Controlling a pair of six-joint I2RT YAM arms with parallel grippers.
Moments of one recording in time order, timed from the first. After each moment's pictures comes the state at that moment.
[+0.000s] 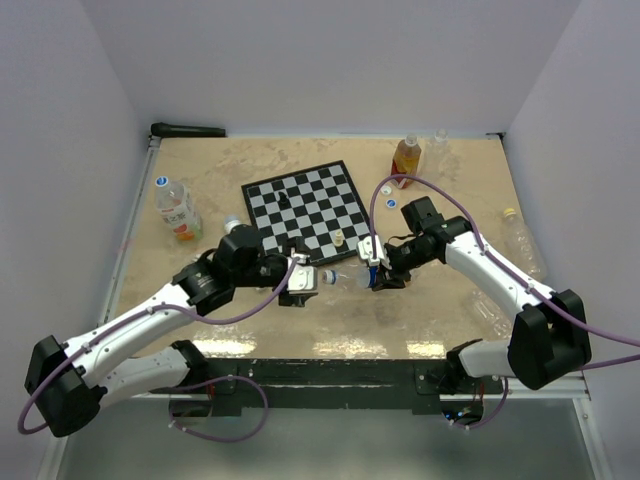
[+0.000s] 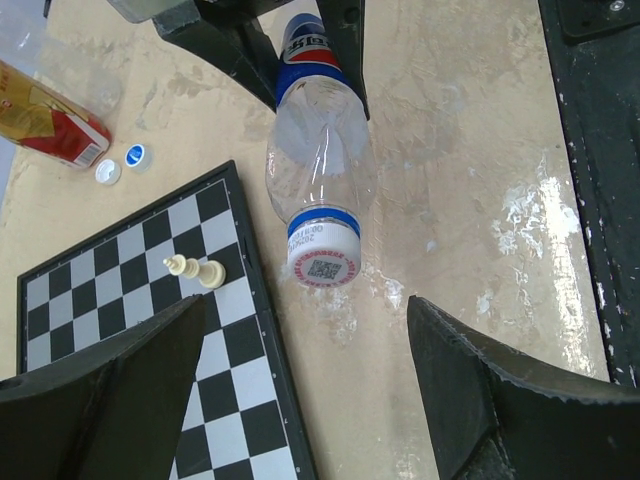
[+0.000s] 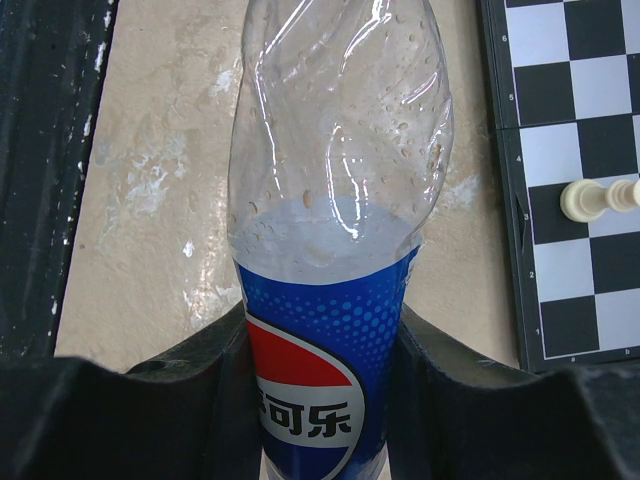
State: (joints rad) left arm -0.78 0.98 0.73 -0.19 0.53 0.66; right arm 0.40 1.34 0.96 -0.87 -0.79 -1.23
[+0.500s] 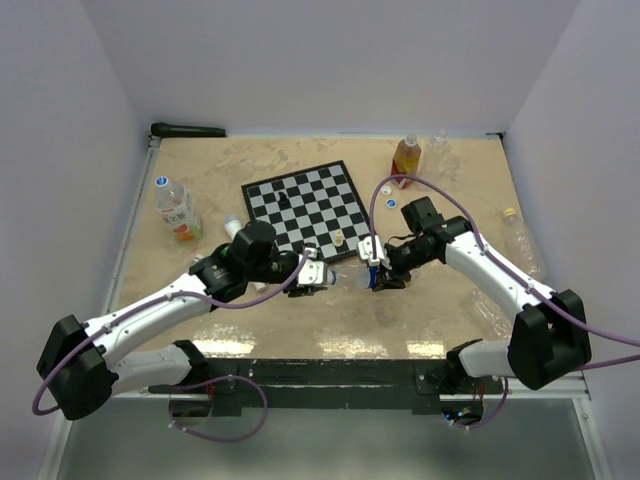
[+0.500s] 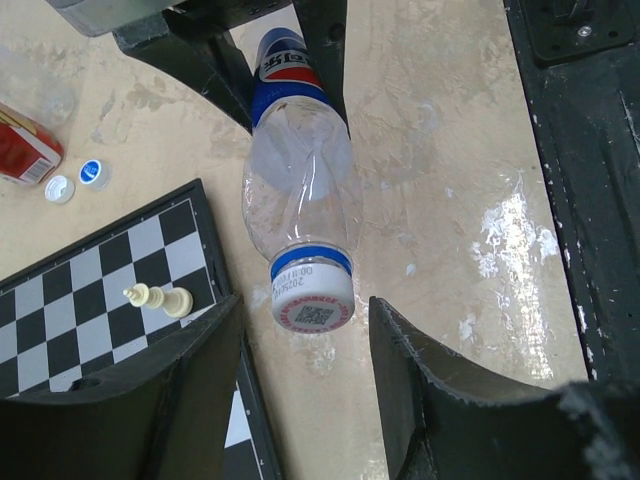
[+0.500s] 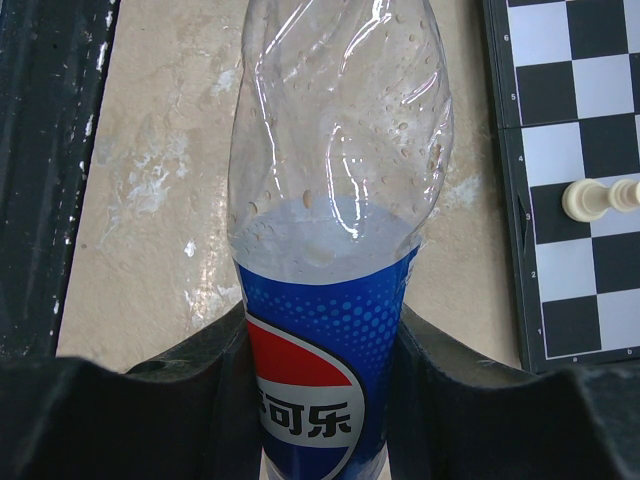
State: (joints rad) left arm -0.78 1.11 0.75 -0.11 0.60 0.62; right arm 0.40 1.34 0.96 -0.87 -0.79 -1.23
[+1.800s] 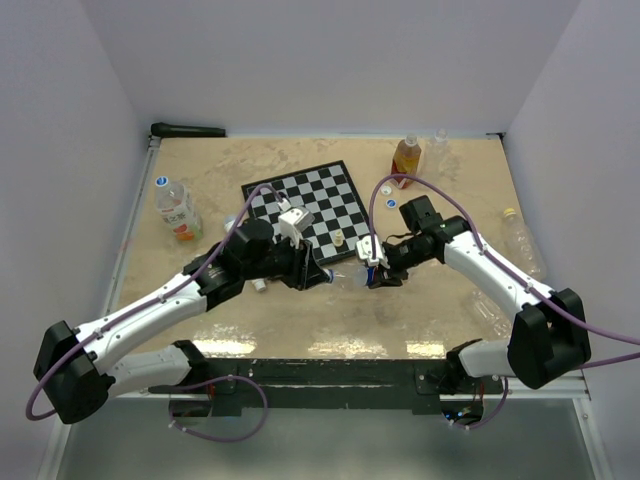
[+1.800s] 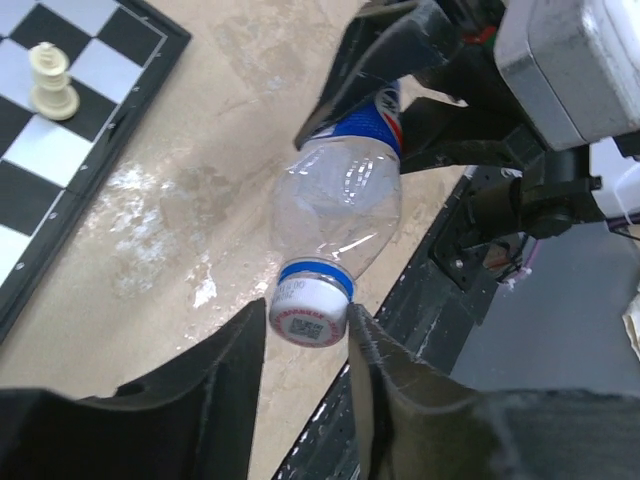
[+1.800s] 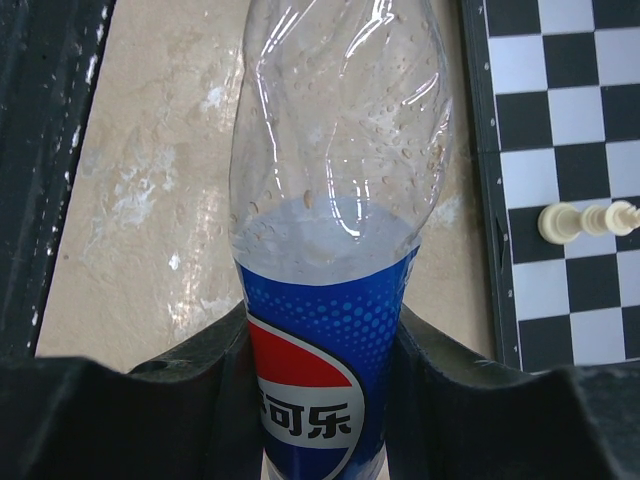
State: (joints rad) left arm -0.79 1.09 0.80 -0.18 0.33 -0.45; right arm 0.41 1.34 0.96 -0.84 -0.81 -1.25
